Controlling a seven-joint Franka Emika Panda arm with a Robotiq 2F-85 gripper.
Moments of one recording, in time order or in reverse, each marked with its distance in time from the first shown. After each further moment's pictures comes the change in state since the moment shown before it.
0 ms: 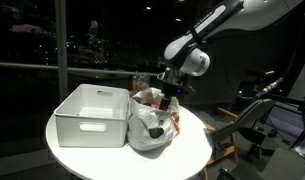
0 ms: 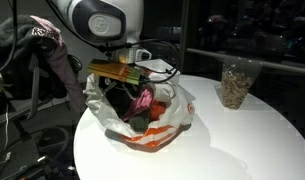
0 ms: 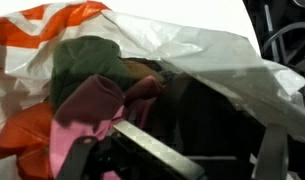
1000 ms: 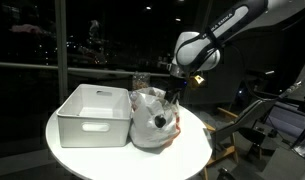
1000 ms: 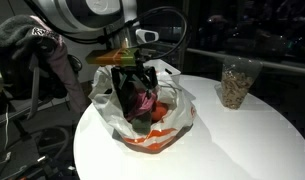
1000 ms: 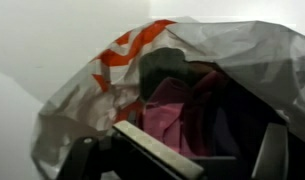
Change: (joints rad) arm -0.049 -0.107 -0.003 -0.059 -0.350 0.131 0.439
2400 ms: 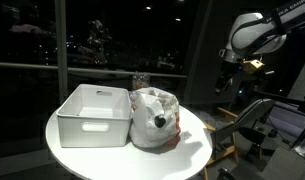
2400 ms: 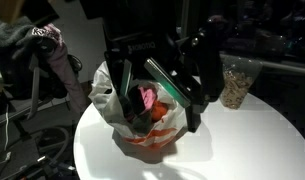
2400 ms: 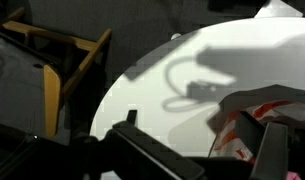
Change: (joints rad) arm -0.183 -0.423 -0.265 -0.139 -0.256 -0.212 -0.022
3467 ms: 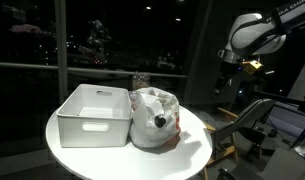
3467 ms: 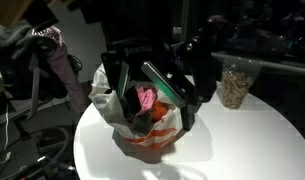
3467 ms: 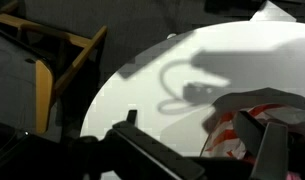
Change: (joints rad) arm 0.015 -0.005 -0.008 -0.009 0.016 0.001 -0.041
